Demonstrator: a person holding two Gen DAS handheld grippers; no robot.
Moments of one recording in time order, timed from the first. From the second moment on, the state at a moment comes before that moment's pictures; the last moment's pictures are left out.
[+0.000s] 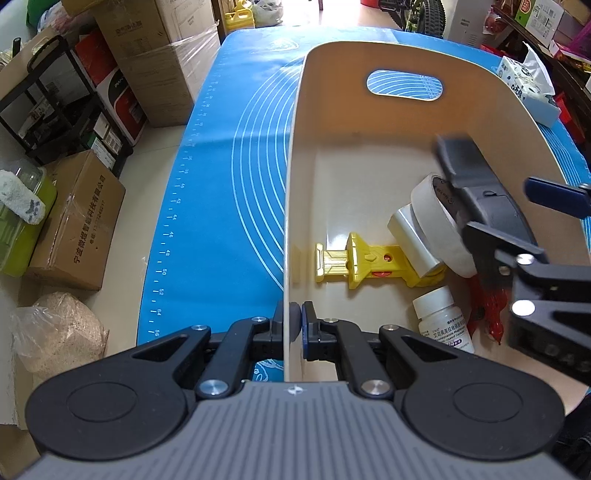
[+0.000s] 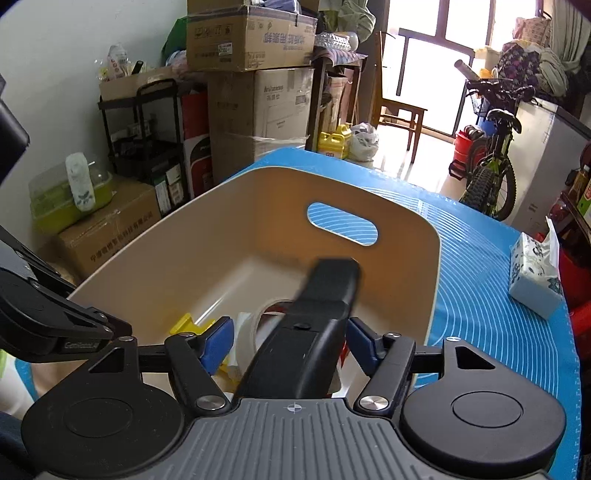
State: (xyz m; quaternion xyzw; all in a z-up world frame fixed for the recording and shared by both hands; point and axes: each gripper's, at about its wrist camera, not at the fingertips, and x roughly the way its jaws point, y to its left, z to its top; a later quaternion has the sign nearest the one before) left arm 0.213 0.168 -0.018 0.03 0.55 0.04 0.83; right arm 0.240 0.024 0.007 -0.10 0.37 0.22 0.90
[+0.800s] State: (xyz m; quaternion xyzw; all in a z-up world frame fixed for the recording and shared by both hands) left arm 0.148 0.120 0.058 0.01 0.44 0.07 0.90; right arm 0.175 -0.080 0.075 -0.01 0.35 0.15 0.92
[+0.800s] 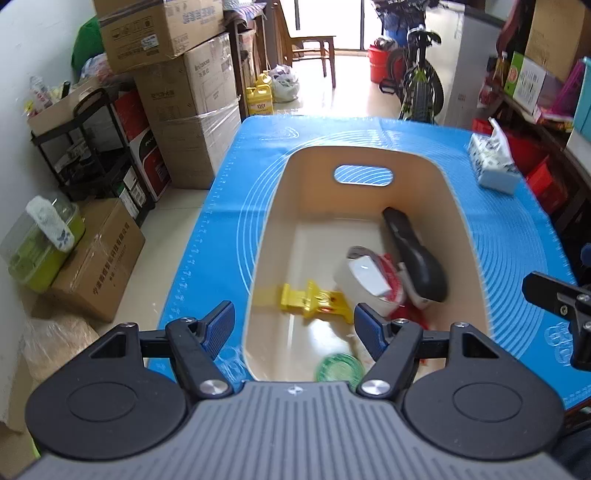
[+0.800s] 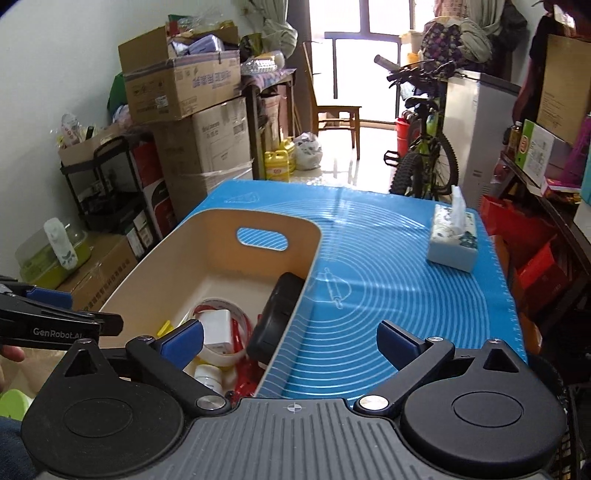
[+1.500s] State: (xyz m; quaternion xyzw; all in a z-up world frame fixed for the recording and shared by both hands) left arm 0.044 0.061 0.060 -0.01 0.40 0.09 0.91; right arm 0.065 -0.139 0.071 0.00 0.34 0.14 0.93
